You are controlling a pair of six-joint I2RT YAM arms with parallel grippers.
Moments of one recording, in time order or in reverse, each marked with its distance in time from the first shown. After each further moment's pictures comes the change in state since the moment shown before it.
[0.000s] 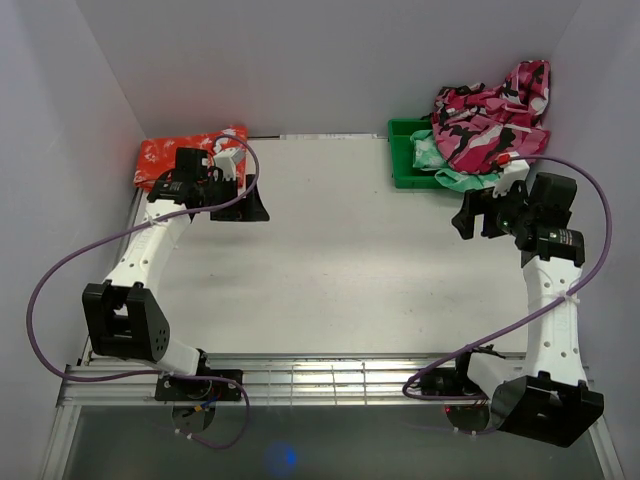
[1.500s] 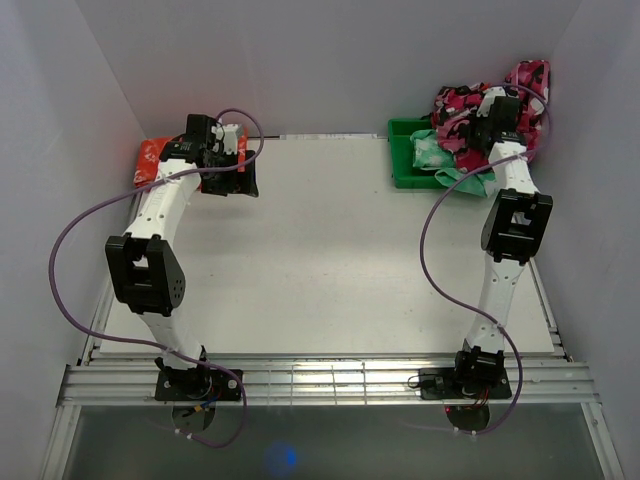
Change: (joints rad) left arm 0.000 0.327 0.421 -0.170 -0.276 0.056; right arm 0.061 1.360 1.071 0.395 0.347 0.153
